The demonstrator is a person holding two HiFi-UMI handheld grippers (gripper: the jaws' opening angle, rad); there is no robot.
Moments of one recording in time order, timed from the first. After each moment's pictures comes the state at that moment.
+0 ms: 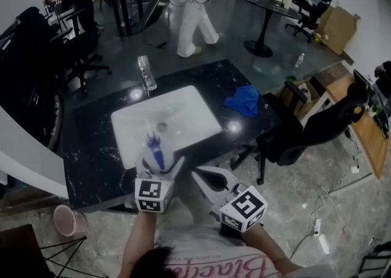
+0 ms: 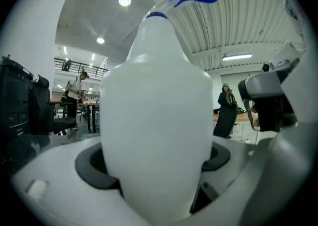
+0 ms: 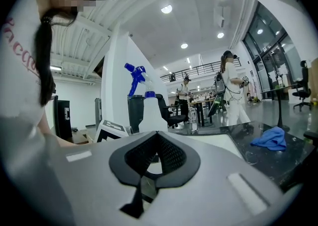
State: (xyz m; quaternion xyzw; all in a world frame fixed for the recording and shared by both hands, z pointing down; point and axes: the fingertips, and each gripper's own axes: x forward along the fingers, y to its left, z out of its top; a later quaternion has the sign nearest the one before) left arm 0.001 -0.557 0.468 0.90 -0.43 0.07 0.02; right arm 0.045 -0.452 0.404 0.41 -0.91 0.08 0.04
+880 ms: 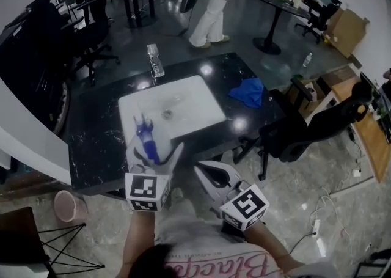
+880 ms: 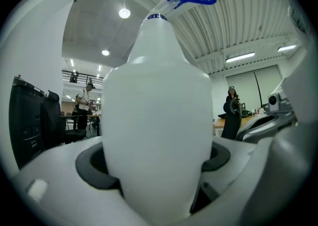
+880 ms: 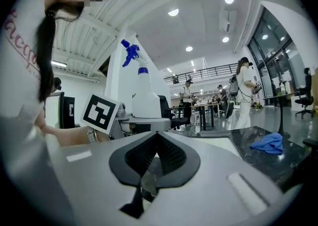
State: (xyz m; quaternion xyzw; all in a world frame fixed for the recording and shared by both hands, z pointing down) left arm -0.021 -0.518 0.388 0.88 -0.48 0.04 -0.02; right arm 0.040 -0.420 0.397 0.40 -0.91 0.05 0.04
